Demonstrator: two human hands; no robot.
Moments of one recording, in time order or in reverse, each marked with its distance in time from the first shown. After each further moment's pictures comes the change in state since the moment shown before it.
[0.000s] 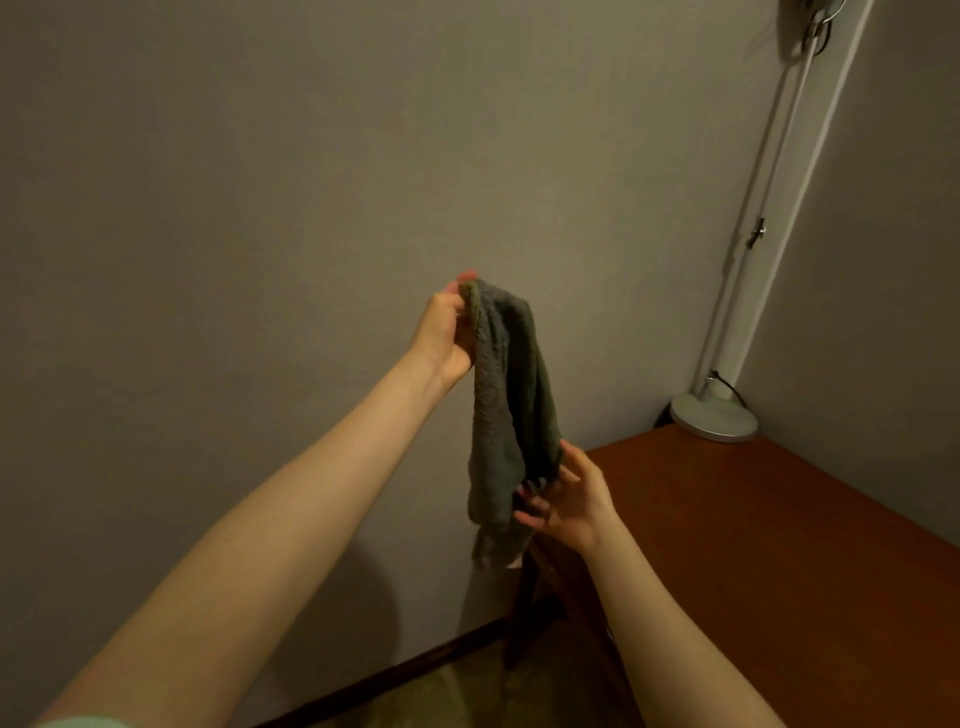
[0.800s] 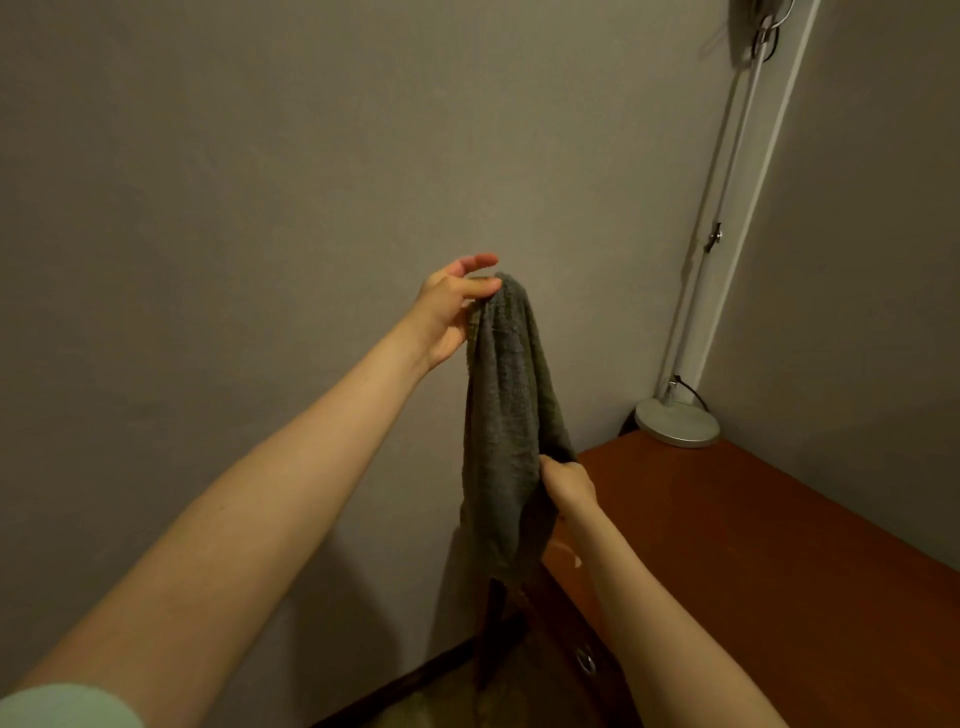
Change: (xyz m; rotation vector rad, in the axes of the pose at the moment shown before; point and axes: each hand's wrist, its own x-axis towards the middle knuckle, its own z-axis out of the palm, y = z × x) left_hand 0.057 -0.007 0.034 0.292 -0.223 0.023; right_hand 0.024 -0.051 -0.005 -0.826 0.414 -0.191
